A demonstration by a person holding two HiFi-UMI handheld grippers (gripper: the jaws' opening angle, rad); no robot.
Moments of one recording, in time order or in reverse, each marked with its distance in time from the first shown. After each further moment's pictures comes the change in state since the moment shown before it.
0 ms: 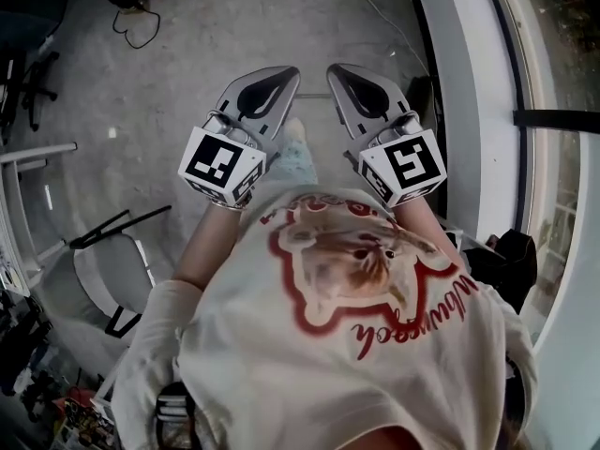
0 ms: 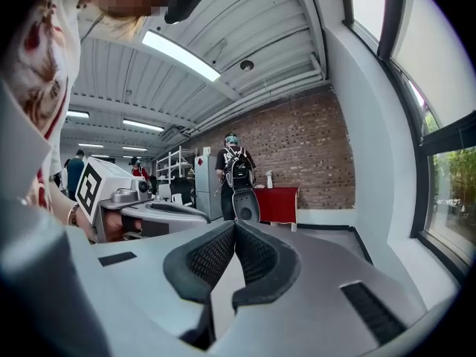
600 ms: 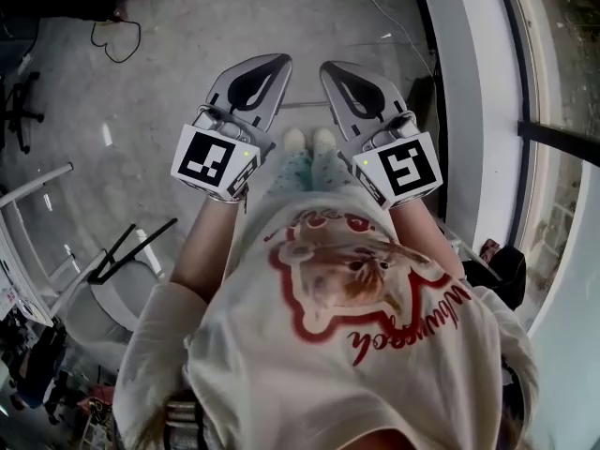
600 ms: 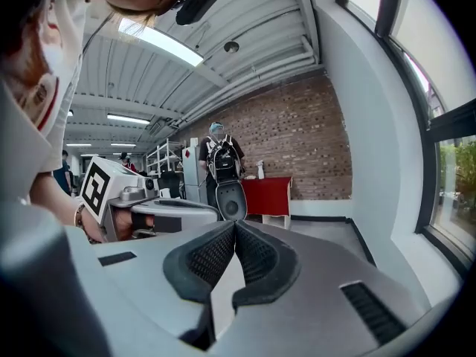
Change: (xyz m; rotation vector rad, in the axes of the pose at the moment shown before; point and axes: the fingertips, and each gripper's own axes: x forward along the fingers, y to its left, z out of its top) left arm 0.113 0.152 -0.001 -0.046 0.021 -0.011; right arm 0.140 -0.104 -0.008 0.040 0.067 -0.034
